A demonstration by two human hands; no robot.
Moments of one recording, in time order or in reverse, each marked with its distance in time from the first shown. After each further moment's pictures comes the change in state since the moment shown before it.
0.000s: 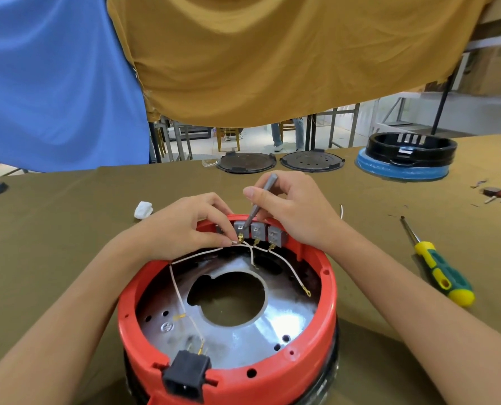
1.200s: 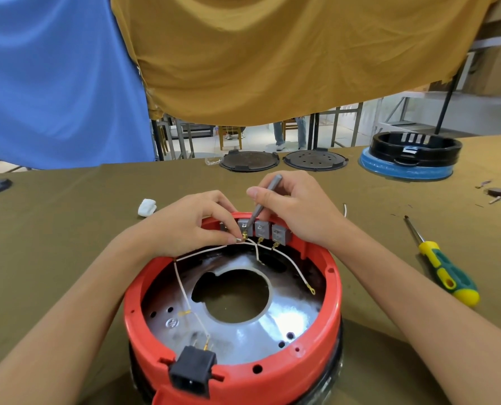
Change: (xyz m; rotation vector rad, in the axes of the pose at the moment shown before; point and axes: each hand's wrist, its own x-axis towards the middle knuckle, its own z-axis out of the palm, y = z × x) left_hand 0.001 -0.002 0.000 0.012 -0.010 -0.012; right_hand 0.003 0.003 0.001 0.001 -0.036 0.051
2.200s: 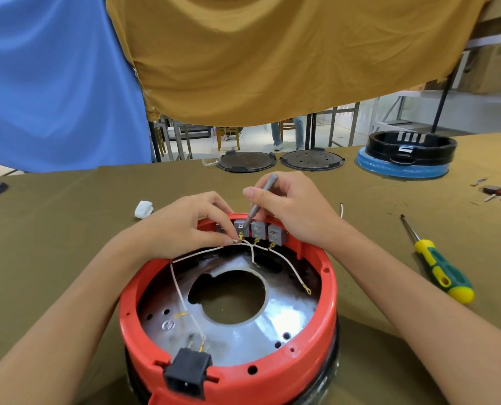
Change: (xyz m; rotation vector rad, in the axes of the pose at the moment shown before) left_hand -0.001 0.002 0.000 -0.022 0.014 0.008; right_hand -0.001 0.000 0.000 0.019 -0.011 0.004
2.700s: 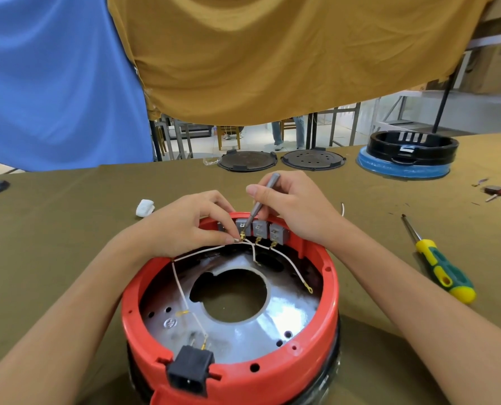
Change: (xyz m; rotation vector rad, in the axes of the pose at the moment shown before) left_hand 0.001 -0.002 0.000 0.008 -0.016 0.004; right_hand 0.001 0.000 -0.001 0.000 -0.010 0.032
